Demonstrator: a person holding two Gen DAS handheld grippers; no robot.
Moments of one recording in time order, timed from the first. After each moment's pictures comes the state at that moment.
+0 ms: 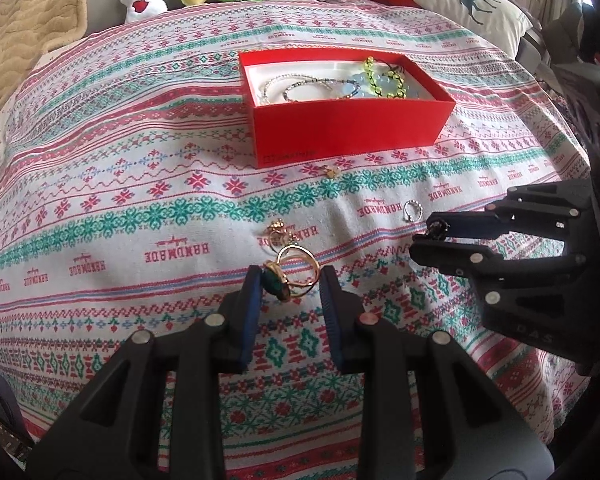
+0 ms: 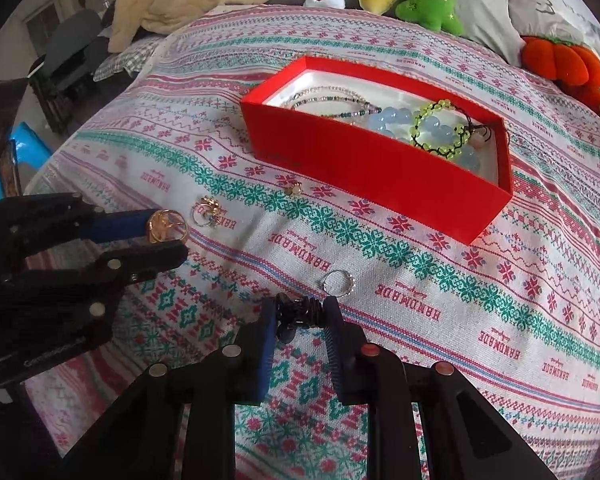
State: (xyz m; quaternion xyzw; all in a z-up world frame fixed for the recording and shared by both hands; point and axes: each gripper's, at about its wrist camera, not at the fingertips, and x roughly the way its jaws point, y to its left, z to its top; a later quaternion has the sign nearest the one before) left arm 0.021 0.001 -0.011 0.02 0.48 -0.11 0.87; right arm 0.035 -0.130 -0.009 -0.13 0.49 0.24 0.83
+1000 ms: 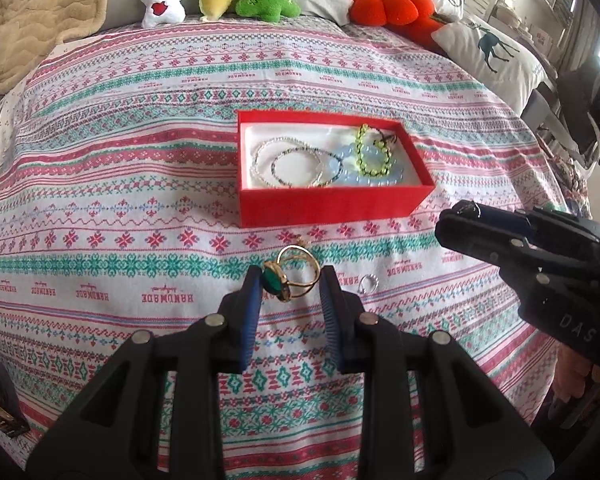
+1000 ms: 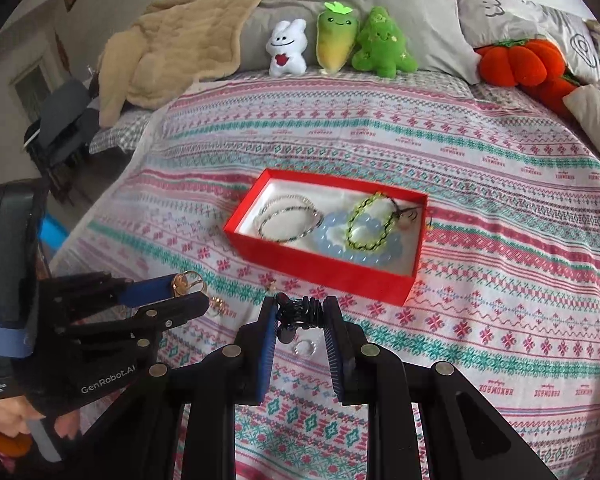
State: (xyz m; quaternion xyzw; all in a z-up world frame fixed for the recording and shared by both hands) left arm 0.047 -0.010 0.043 -0.05 0.48 -0.09 0.87; right arm 0.052 -0.167 0.076 -0.05 0.45 0.22 0.86
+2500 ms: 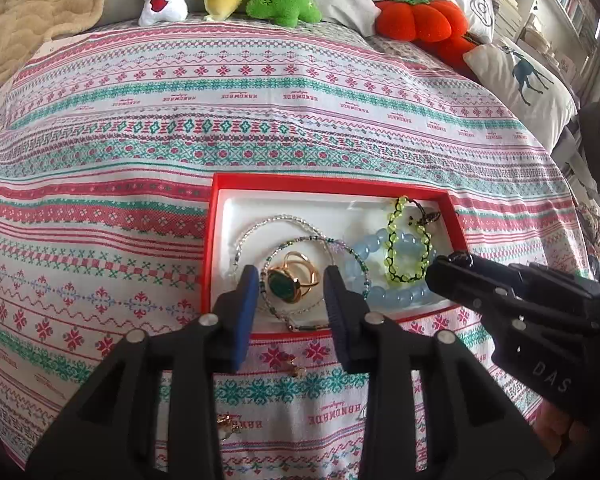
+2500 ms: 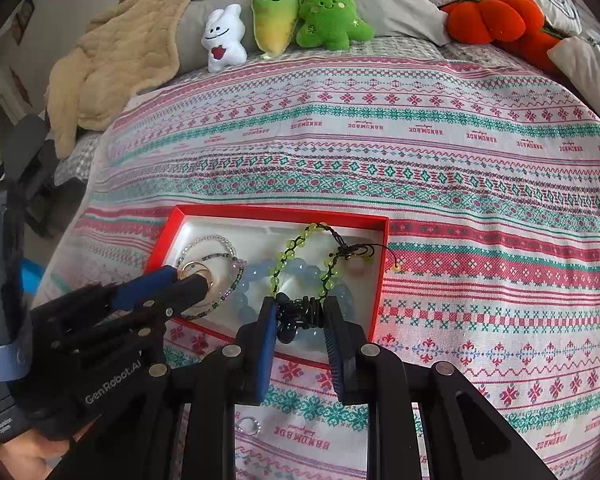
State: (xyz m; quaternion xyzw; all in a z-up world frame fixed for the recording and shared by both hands) left arm 0.136 -0.026 0.019 -0.07 0.48 -0.07 0.87; right arm 0.147 -0.183 0.043 0.00 0.49 0.17 0.85
